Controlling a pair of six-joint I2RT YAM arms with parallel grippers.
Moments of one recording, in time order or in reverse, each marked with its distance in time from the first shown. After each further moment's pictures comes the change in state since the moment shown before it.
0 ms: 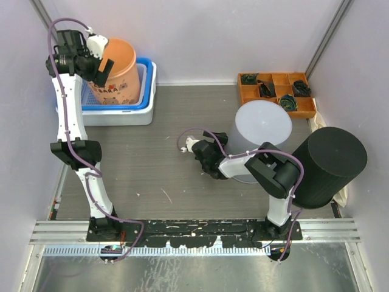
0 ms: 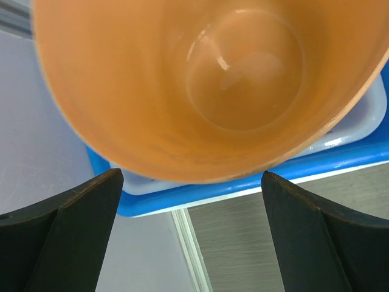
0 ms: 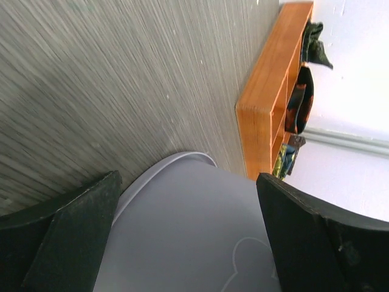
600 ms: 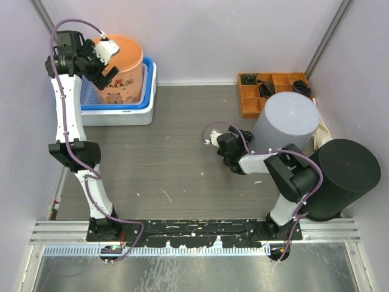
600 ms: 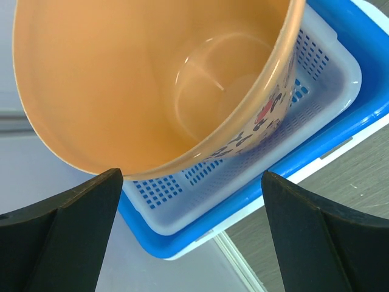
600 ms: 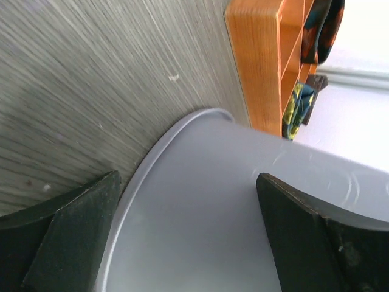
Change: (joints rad) left arm 0.008 -0.015 -0.063 0.010 0.214 0.330; right arm -0.258 -0.149 -0.163 0.010 -0.088 -0.050
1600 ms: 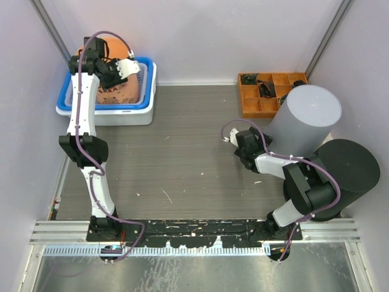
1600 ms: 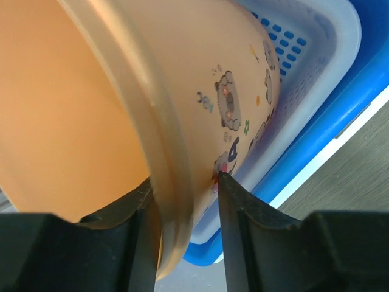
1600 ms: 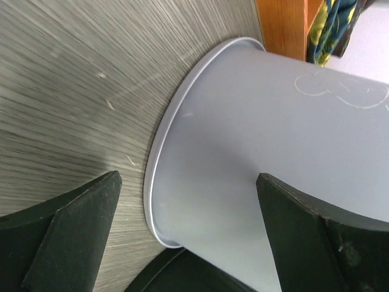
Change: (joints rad) left arm -0.104 0.047 -0.063 -0.035 -0.130 0.344; right arm -0.187 -0.177 -0.073 -0.218 -0.055 0.030
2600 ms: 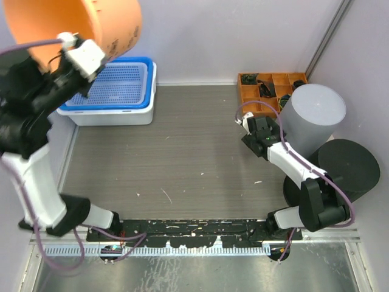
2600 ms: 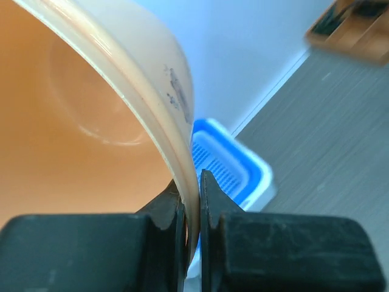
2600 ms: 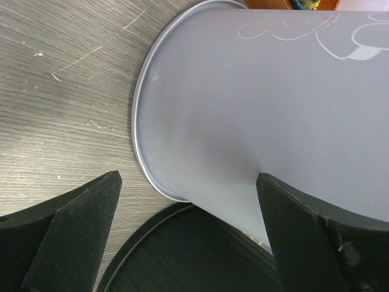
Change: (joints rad) left arm -0.200 -0.614 0.017 0.053 0.146 -0.466; right arm -0.109 -0.160 0.227 -0.476 -0.090 0.236
